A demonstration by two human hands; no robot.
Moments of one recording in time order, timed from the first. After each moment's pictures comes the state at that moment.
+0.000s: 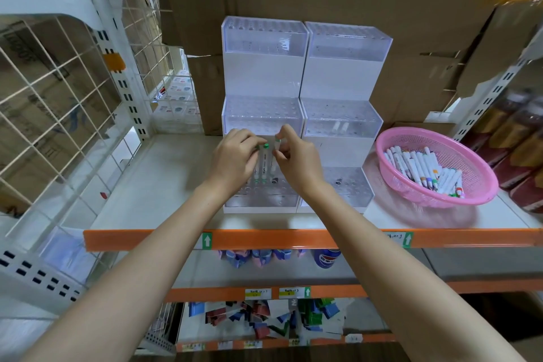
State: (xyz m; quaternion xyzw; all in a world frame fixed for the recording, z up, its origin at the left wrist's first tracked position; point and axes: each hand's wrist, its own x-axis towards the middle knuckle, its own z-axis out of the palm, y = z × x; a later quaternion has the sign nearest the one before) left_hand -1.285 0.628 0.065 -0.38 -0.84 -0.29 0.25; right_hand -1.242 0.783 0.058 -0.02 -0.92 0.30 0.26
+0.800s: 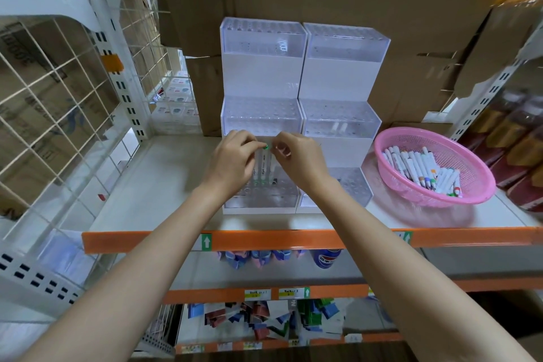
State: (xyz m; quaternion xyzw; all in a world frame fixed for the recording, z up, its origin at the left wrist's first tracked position) left_hand -1.284 0.625 0.065 -0.39 -0.85 -0.26 0.24; right_hand -1.244 0.792 0.063 0.03 -0.93 0.24 0.28
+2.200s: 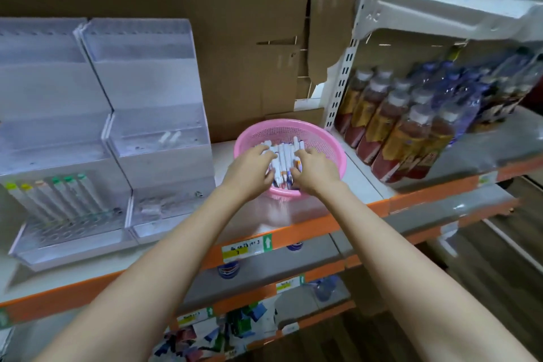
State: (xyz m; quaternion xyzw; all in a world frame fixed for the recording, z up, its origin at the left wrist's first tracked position) left_hand -1.208 0.945 0.046 -0.47 -0.86 -0.18 0.04; right_hand -1.124 1.088 0.045 -0.26 -0.96 0.10 0.03
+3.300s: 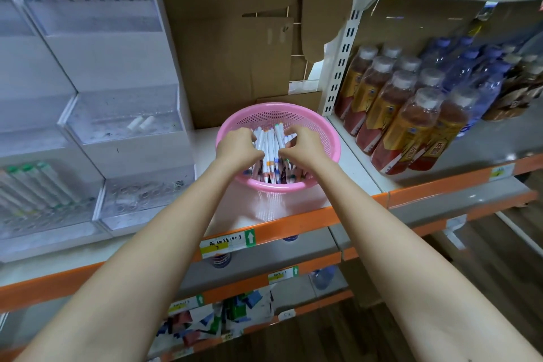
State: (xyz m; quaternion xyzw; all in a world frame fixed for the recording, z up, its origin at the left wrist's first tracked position) left_hand -1.227 0.986 0.047 -0.28 -0.93 -0.22 -0.07; right_hand -1.150 1.119 0.038 -0.26 -0.90 0.34 0.09
